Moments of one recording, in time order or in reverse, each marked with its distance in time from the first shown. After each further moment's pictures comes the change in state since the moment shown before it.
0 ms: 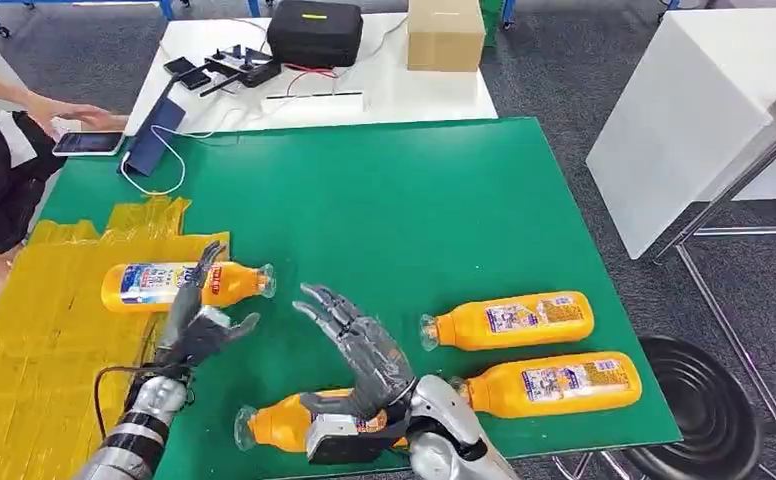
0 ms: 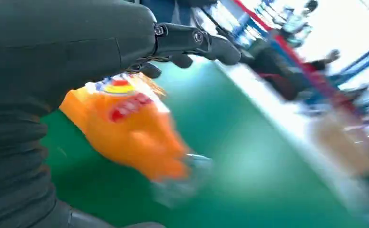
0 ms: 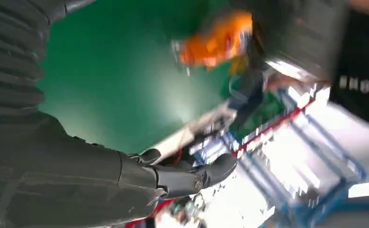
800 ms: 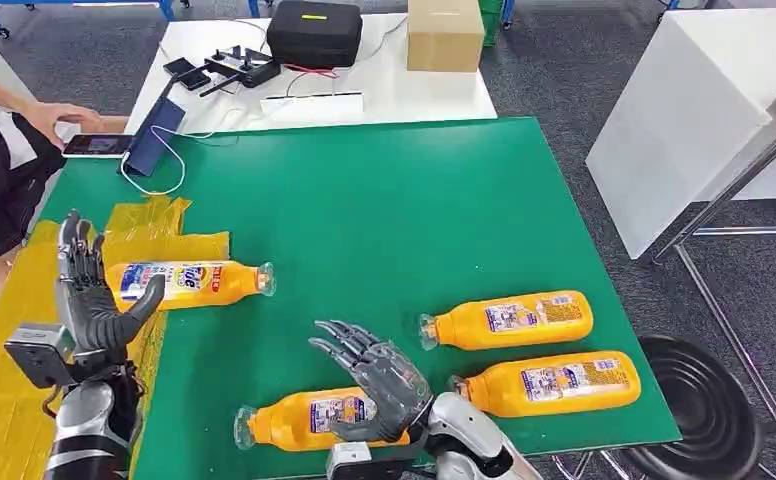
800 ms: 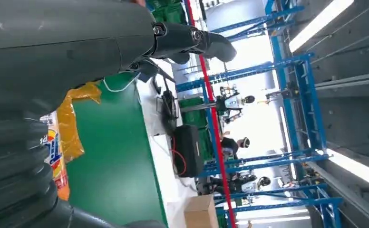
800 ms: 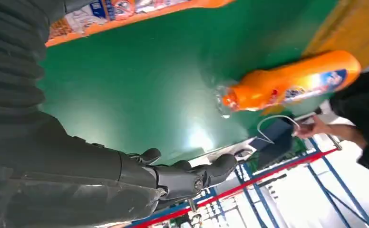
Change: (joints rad) left arm 0.122 -0.055 0.239 -0.425 0.305 -0.168 -0.044; right arm 0.022 -0.107 0.040 -0.024 0.100 0.044 0.069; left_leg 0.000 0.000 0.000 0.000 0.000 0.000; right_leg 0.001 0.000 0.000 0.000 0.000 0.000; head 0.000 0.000
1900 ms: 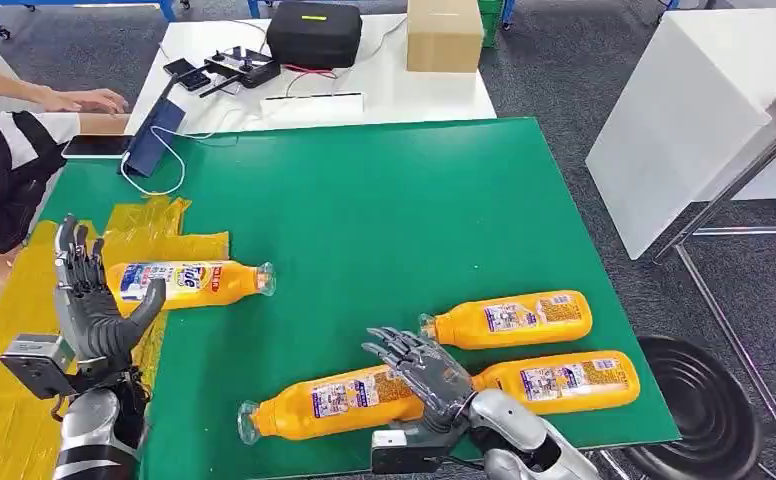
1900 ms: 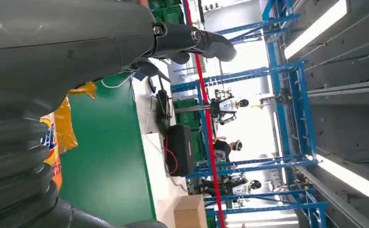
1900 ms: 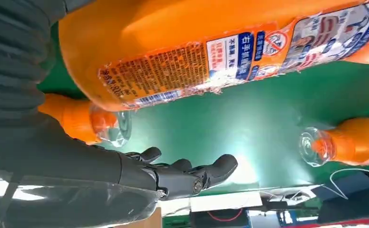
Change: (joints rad) left arm 0.034 -0.041 -0.008 -0.054 0.004 0.013 0.000; right arm -0.036 -0.215 0.062 -0.060 -0.016 0.098 0.180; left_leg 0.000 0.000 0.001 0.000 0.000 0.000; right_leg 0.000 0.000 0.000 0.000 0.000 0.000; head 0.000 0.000
